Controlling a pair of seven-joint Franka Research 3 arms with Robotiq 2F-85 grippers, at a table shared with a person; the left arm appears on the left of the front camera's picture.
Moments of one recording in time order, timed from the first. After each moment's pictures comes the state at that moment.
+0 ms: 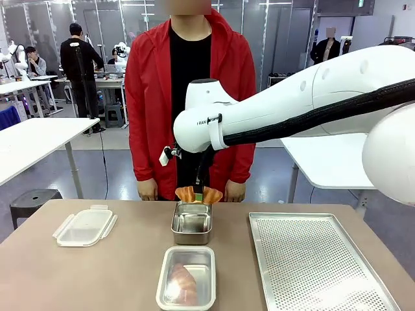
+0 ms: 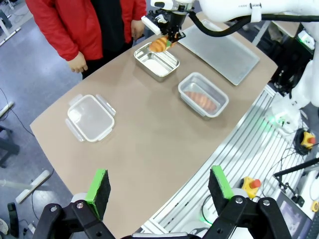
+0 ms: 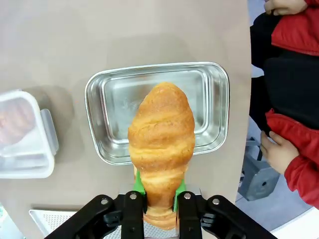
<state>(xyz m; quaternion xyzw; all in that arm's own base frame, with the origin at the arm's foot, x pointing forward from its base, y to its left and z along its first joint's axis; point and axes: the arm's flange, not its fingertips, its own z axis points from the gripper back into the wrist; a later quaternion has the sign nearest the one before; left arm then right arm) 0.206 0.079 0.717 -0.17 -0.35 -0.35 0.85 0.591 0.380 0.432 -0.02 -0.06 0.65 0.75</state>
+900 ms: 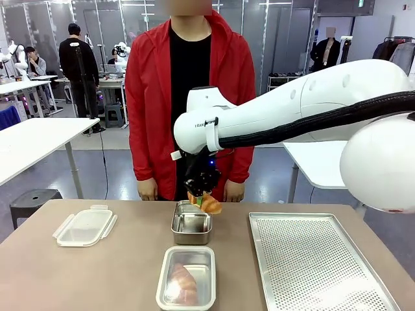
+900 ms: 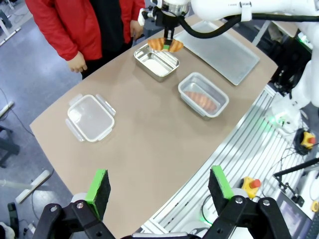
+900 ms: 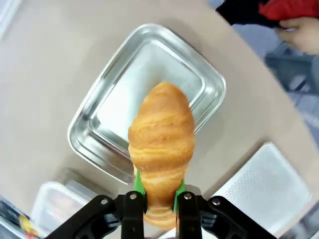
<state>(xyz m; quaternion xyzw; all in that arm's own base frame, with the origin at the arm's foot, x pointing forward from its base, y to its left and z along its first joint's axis) 0.206 0.079 0.717 -0.17 -0.35 -0.35 0.85 0.606 0.379 0.413 0.00 -0.02 0.27 0.96</state>
